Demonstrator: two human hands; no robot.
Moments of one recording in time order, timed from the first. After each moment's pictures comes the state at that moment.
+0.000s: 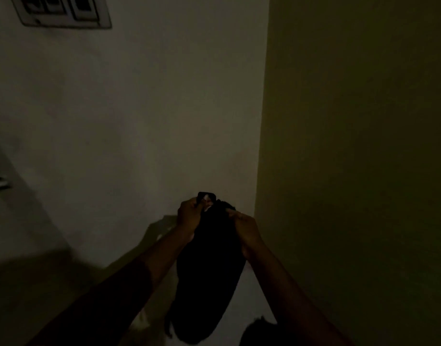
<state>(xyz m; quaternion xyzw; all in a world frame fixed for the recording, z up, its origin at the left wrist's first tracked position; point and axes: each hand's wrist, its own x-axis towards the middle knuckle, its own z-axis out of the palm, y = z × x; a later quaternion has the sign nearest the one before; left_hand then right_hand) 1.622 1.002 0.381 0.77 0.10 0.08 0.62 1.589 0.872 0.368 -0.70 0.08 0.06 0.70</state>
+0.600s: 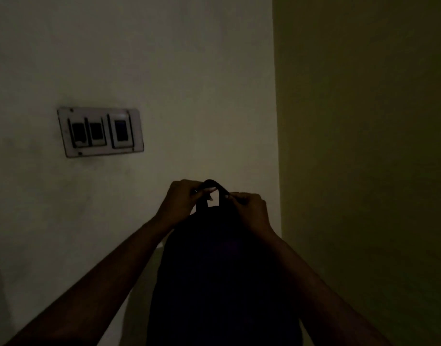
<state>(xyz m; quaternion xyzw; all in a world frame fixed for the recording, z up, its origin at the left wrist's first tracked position) 1.716 1.067 0.641 0.85 -0.23 0.28 0.37 1.713 0.906 0.606 -0.77 -0.13 -0.22 0.58</state>
